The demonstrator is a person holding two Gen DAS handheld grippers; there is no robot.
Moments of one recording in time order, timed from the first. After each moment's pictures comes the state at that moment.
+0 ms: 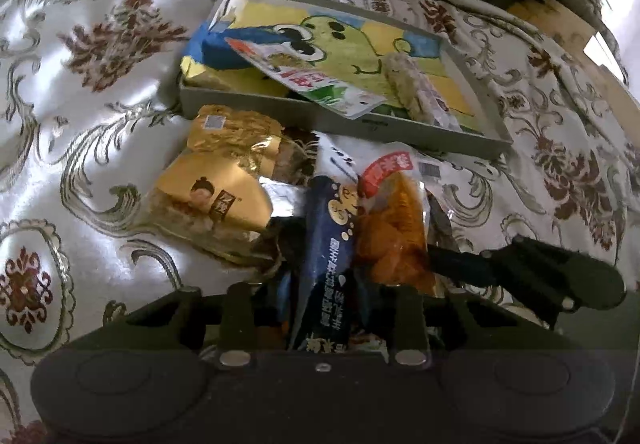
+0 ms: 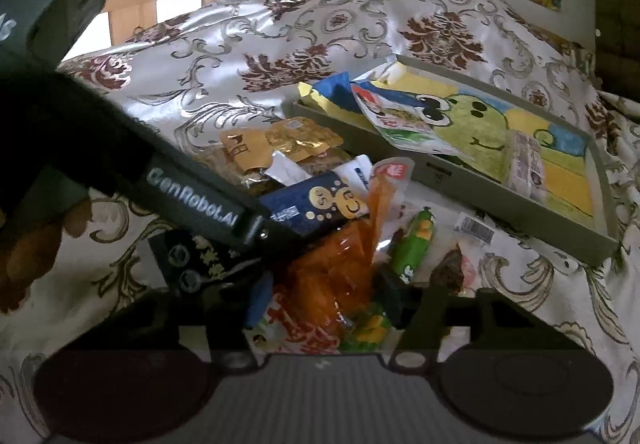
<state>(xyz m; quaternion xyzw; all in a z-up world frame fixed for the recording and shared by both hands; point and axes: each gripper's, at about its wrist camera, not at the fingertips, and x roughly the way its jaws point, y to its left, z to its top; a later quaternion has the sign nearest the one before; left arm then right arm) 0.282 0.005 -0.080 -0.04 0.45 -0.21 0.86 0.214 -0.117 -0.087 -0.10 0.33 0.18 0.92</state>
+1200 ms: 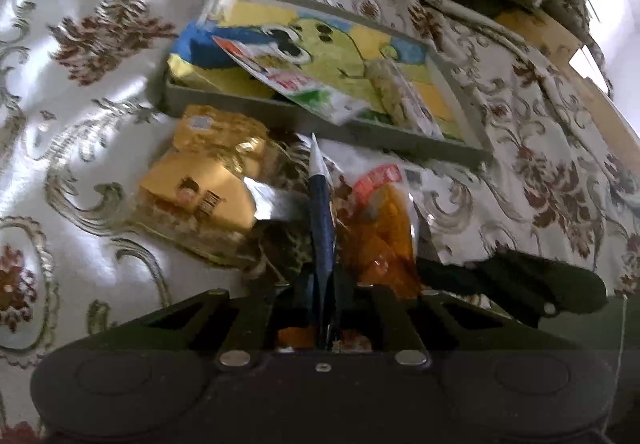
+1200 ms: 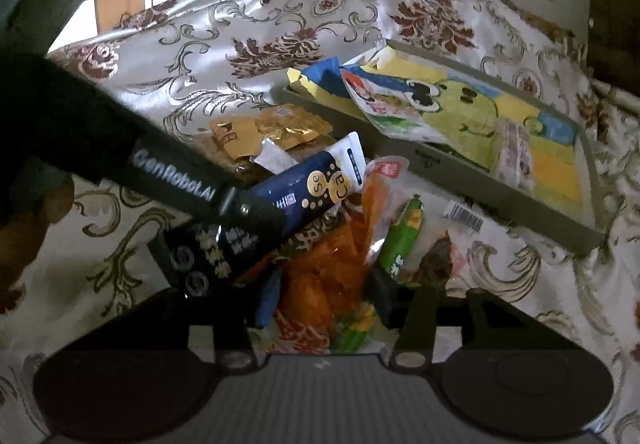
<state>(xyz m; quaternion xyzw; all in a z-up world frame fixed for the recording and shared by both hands) 0.286 0.011 -0.081 -0.08 0.46 -0.24 0.85 0.217 -0.117 -0.084 -0.11 0.36 0.16 0.91</state>
